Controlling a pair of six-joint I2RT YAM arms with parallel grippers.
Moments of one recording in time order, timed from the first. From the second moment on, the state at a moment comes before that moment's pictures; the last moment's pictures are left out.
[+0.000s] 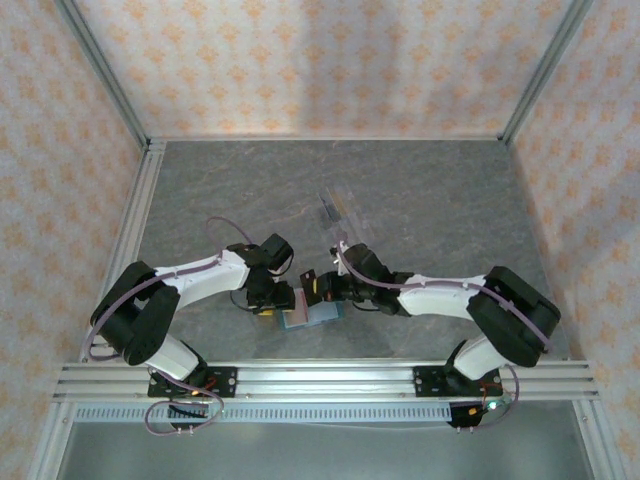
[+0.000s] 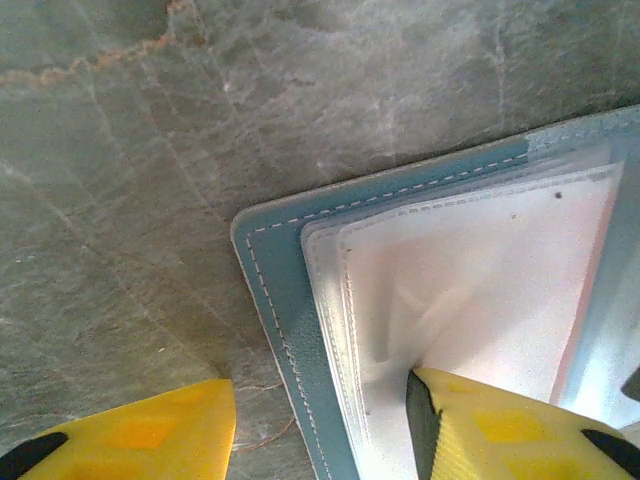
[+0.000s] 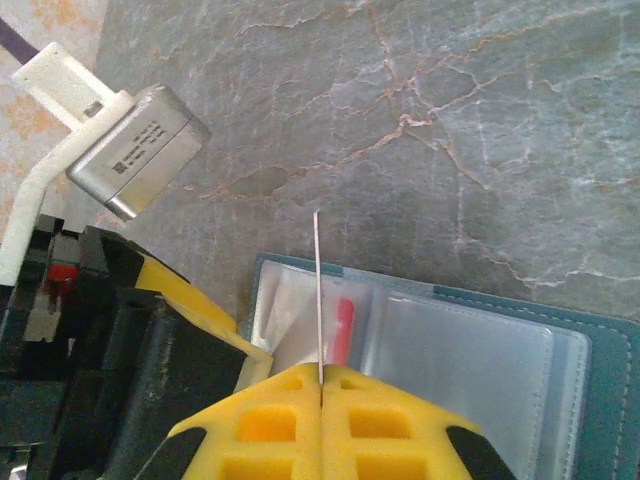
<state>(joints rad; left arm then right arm) -0.60 1.53 0.80 -0.73 0.21 -0.72 0.87 1.50 0.60 0.24 -0.27 0.79</state>
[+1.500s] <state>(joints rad) -0.60 1.52 0.78 -0.71 0.22 -0.72 0.87 1.61 0.56 0.46 -0.25 0.91</state>
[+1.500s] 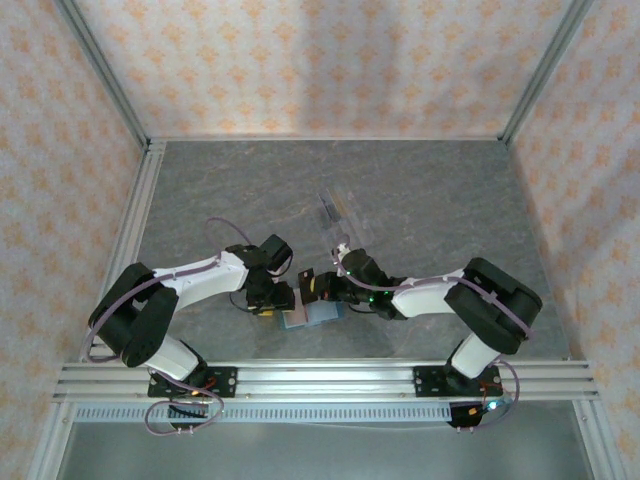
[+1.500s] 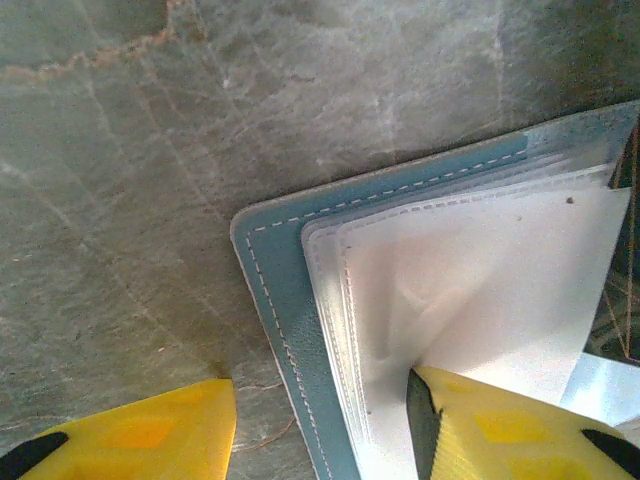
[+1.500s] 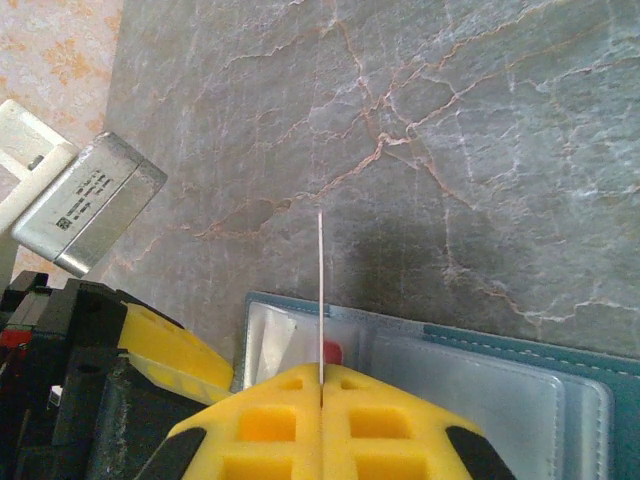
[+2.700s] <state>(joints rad) -0.60 1.51 0.78 -0.71 0.22 -0.72 0.89 1.59 0.54 0.37 -0.37 0.94</state>
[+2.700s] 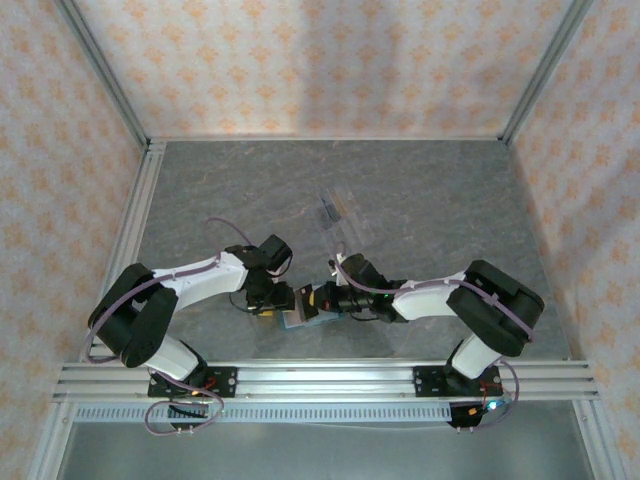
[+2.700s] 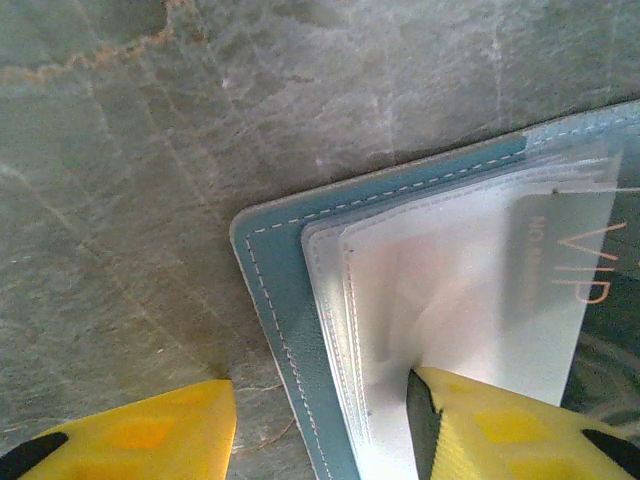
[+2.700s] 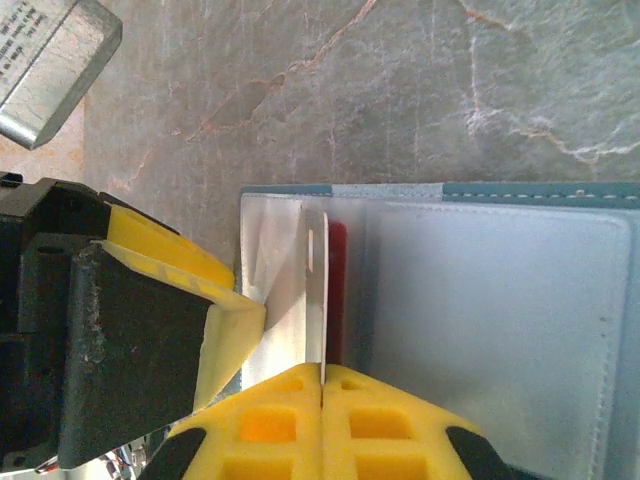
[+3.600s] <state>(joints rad) -0.56 1.37 0.78 -0.72 0.27 -0.75 0.90 1.68 0.57 0.40 -0.41 0.96</state>
